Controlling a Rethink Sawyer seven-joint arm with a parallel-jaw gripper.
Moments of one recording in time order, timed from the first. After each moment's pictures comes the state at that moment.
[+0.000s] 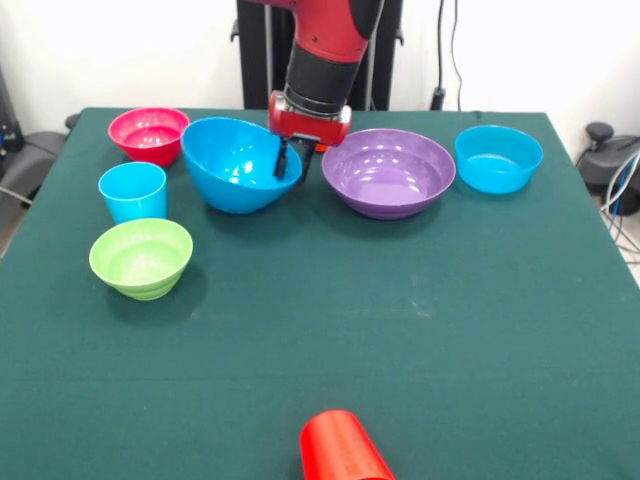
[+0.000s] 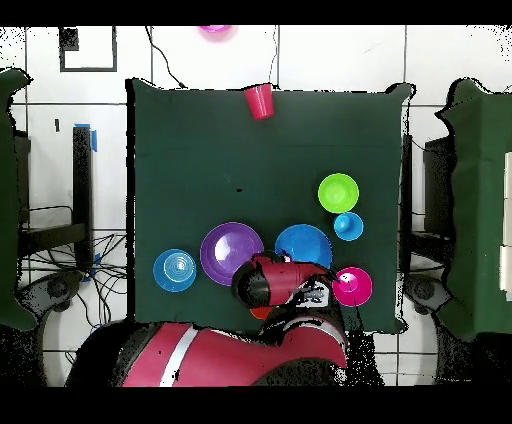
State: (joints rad) arm -0.12 -0.40 -0.24 1.86 -0.33 0.00 1.82
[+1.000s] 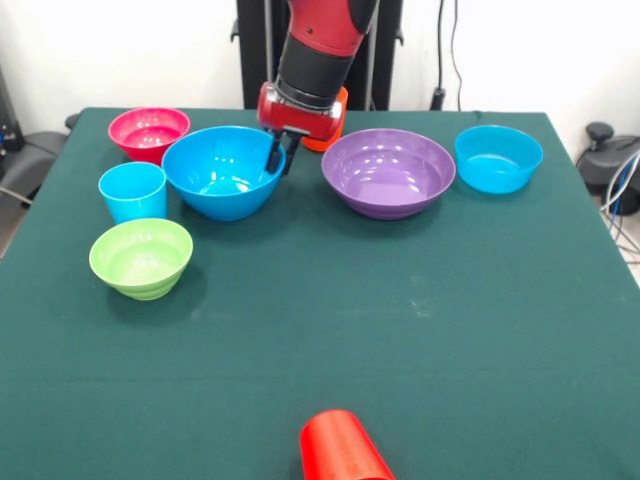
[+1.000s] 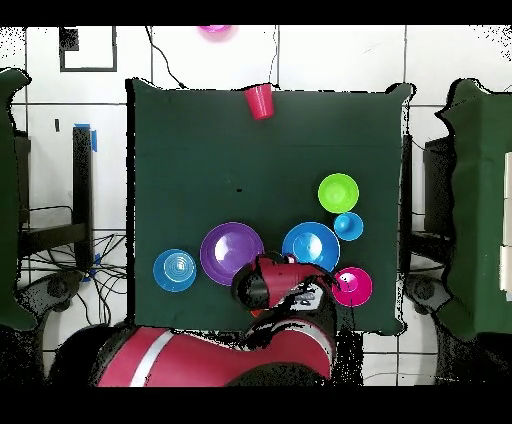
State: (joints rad) arm -0.06 -0.39 -0.31 1.84 -0.33 0.00 1.83
